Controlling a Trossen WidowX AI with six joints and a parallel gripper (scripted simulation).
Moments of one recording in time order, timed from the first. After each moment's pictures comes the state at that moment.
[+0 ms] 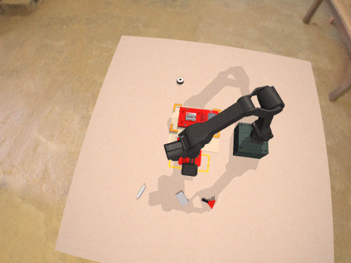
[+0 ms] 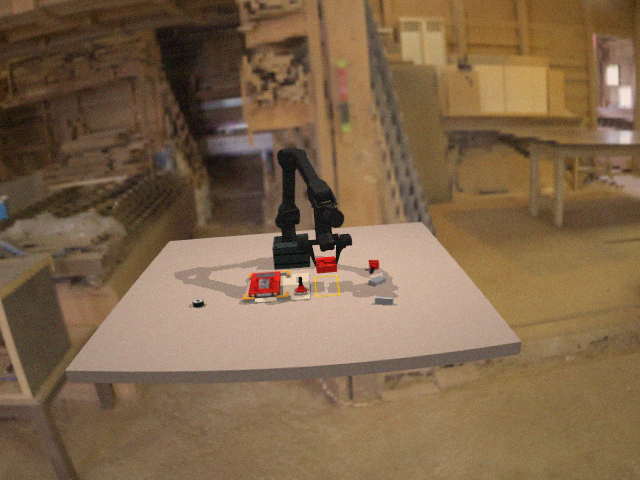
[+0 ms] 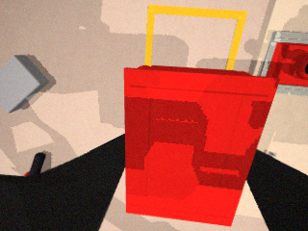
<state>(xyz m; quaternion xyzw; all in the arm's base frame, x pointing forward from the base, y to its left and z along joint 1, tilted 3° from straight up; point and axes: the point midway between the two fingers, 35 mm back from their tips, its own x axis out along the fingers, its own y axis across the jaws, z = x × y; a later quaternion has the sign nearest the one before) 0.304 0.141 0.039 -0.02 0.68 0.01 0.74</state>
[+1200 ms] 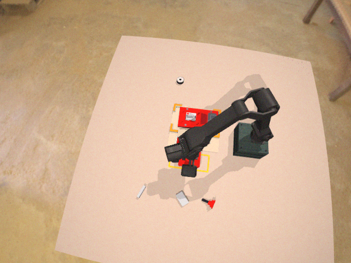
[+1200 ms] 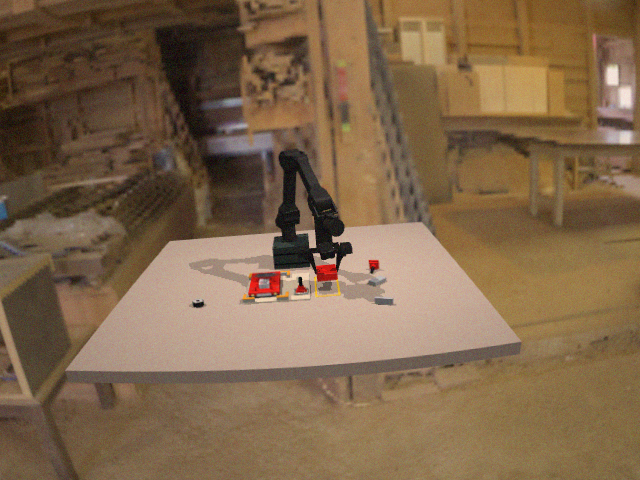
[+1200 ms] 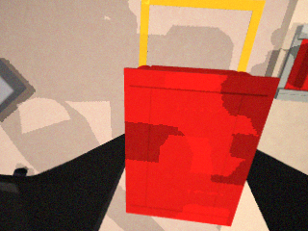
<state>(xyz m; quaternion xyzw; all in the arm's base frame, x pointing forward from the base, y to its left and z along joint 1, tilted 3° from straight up) 0.306 0.140 0.009 -0.02 0.68 0.01 0.74</state>
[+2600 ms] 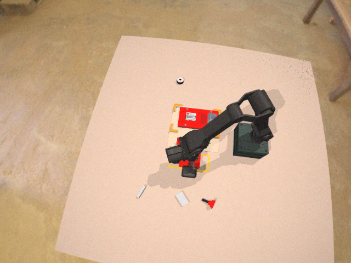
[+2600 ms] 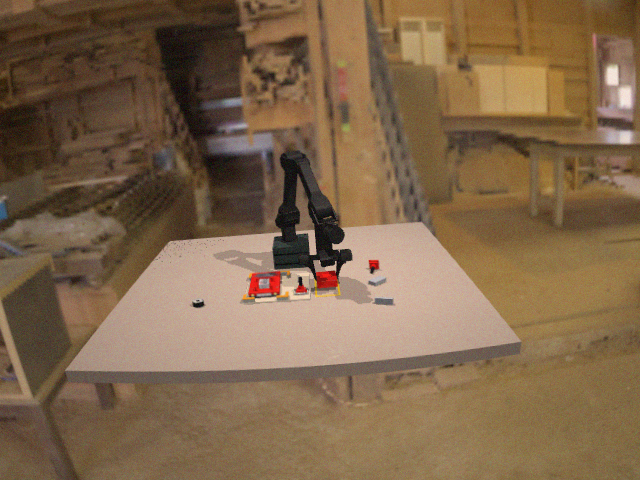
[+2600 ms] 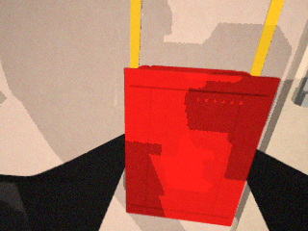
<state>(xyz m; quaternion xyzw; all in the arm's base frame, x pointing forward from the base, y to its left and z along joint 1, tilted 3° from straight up) 0.305 0.138 -0.017 -0.02 0.68 0.01 0.73</state>
